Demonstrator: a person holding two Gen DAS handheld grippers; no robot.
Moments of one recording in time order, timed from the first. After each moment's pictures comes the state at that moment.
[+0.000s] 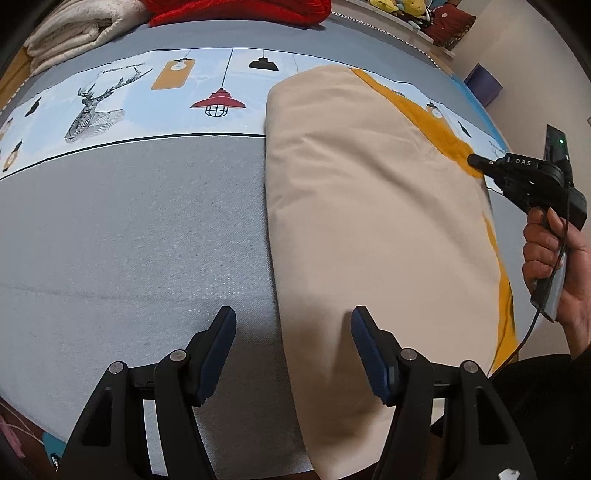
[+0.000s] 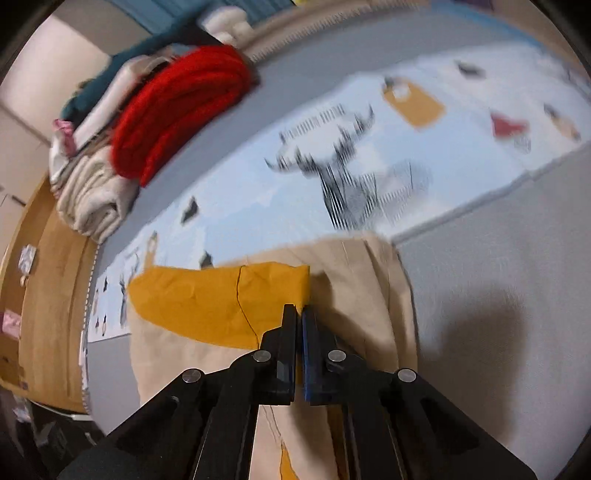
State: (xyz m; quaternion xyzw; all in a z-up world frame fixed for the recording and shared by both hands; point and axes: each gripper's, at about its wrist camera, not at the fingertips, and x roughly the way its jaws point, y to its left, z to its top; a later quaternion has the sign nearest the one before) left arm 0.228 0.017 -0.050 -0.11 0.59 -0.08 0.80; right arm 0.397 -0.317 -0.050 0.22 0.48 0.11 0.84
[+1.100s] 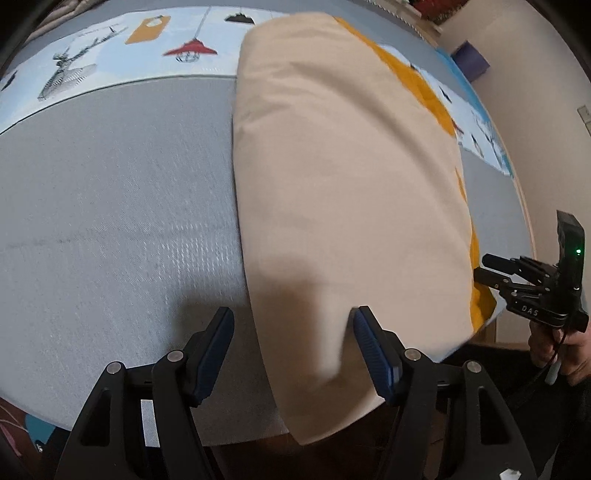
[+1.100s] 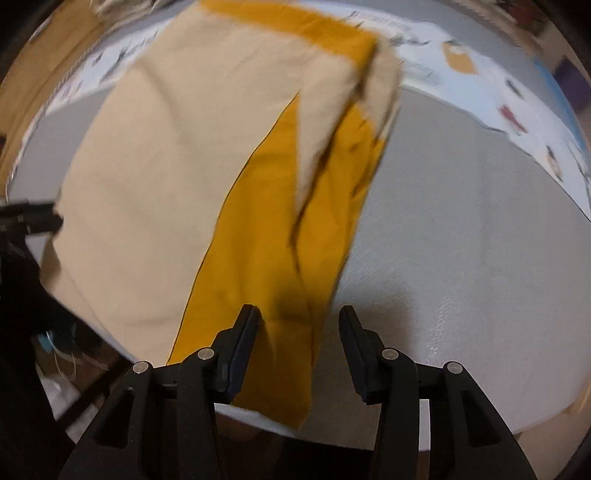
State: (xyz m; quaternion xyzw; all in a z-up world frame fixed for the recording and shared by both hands) left arm 0.206 0.006 -0.068 -0.13 0.63 -0.12 0.76; right arm 0.234 -0.298 -0.073 -0.10 0.62 0.15 0.76
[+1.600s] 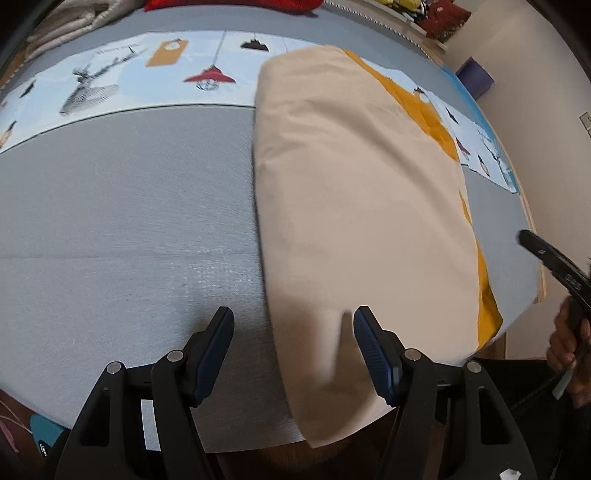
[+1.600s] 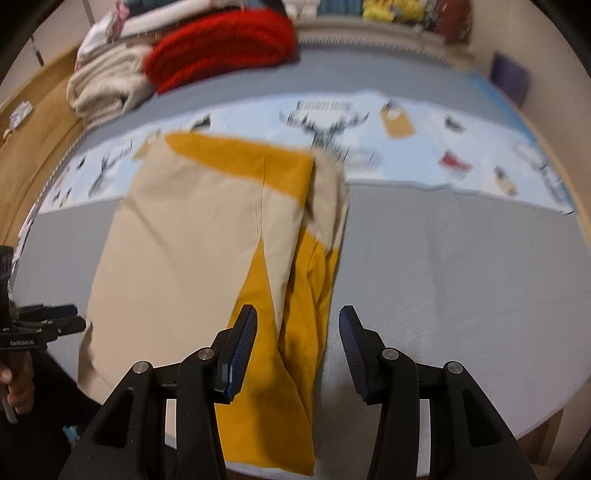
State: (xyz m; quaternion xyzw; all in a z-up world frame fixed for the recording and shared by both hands) left arm 0.195 0.013 -0.051 -0.12 0.59 -0.09 0.79; right arm 0.237 -0.301 0.001 -0.02 0.50 0.09 0.86
